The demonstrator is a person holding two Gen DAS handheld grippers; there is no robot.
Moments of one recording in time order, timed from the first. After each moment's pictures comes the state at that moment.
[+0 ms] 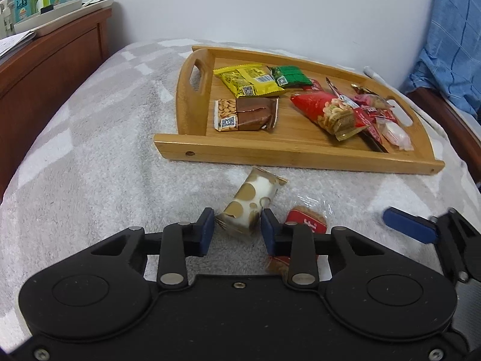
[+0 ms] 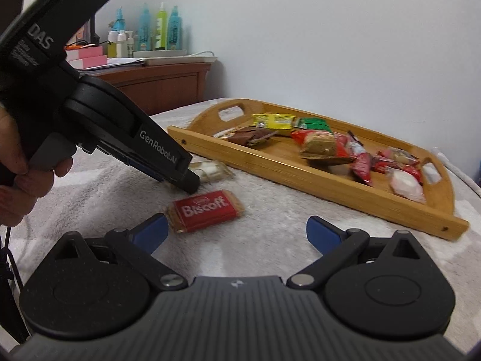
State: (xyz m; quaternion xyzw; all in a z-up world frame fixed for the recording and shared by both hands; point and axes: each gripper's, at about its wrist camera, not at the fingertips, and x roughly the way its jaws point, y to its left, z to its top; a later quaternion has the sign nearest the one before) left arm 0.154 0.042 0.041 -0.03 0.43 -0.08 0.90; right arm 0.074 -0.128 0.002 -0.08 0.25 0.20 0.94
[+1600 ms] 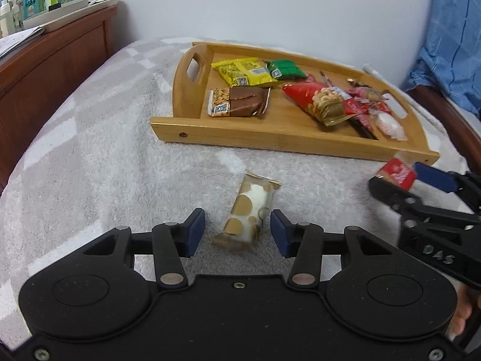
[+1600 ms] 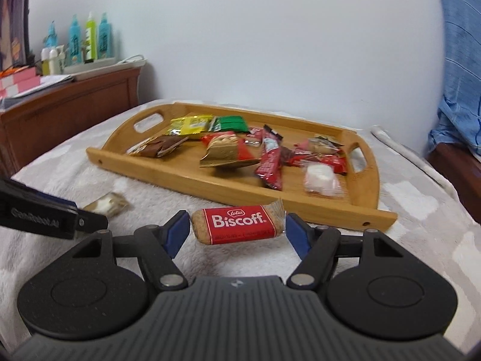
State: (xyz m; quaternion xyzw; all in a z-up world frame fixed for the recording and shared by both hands) left arm 0.132 0.028 0.038 -0.03 0.43 -0.06 0.90; right arm 0.097 -0.185 0.029 -0.04 0.28 0.08 0.96
